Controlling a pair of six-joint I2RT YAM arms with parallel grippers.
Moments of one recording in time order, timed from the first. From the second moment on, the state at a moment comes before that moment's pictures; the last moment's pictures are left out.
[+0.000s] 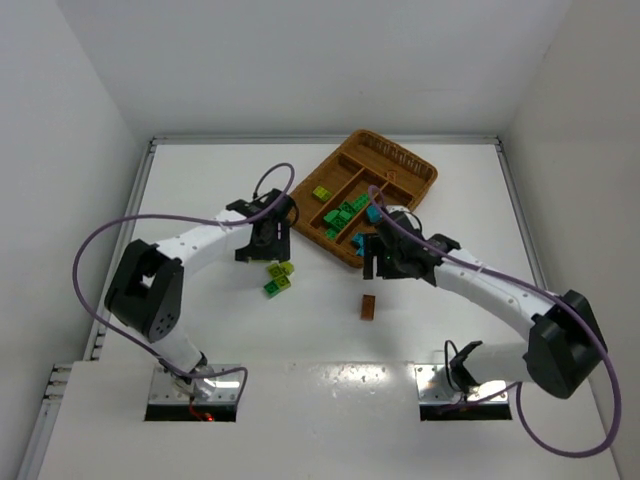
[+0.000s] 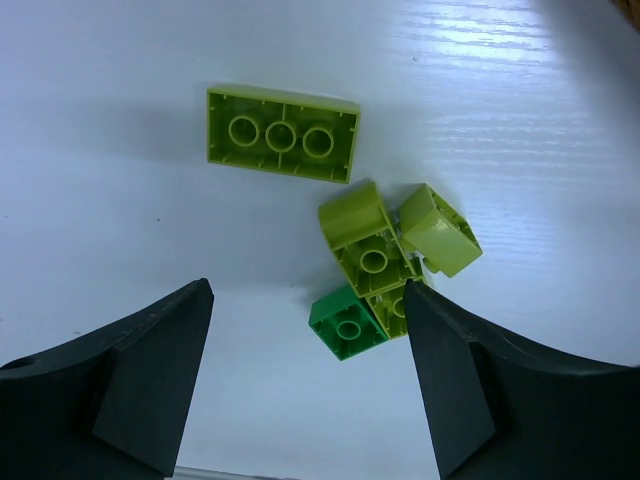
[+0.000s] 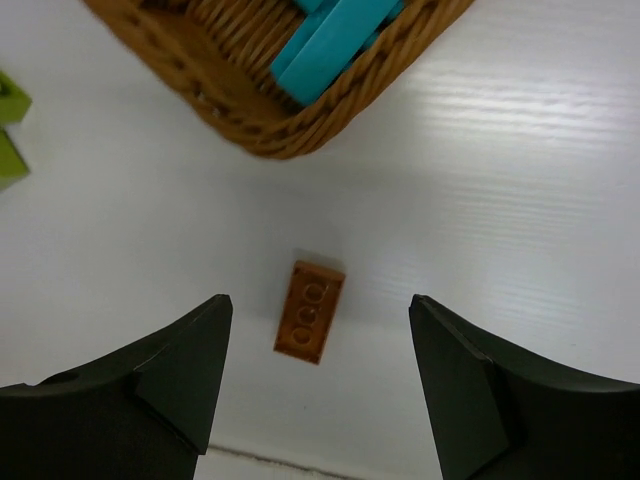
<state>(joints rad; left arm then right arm) -0.54 1.64 1.16 -0.76 -0.31 -0.56 0.62 1.29 0.84 -0.52 0.17 0.54</state>
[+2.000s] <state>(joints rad) -0.40 1.59 1.30 -0.72 -0.23 -0.47 0.28 2.22 2.04 -0.56 0.48 0.44</state>
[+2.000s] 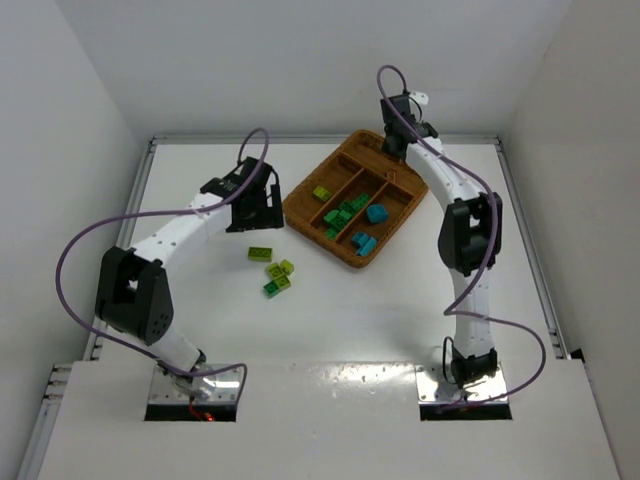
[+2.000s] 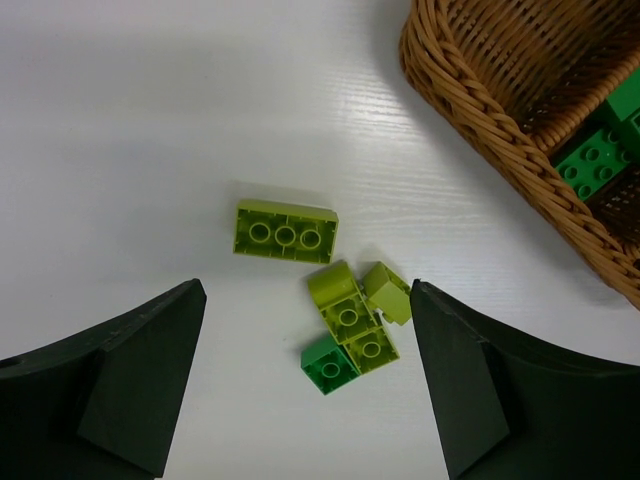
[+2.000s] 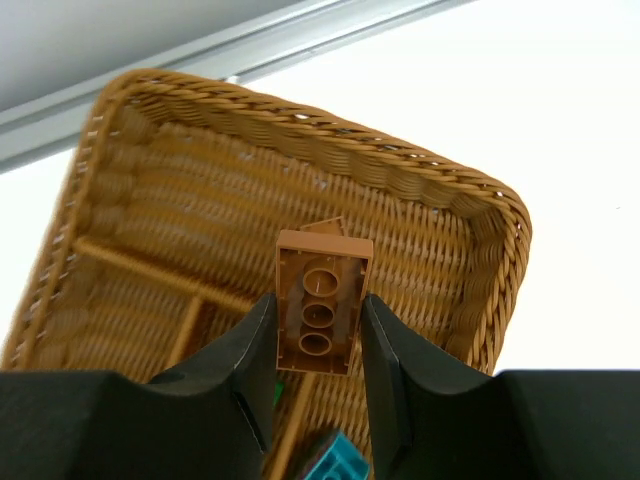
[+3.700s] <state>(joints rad) -0.30 1.93 1.29 -0.66 -0.15 -1.00 0.26 1.58 1.31 -0.42 0.27 0.44</state>
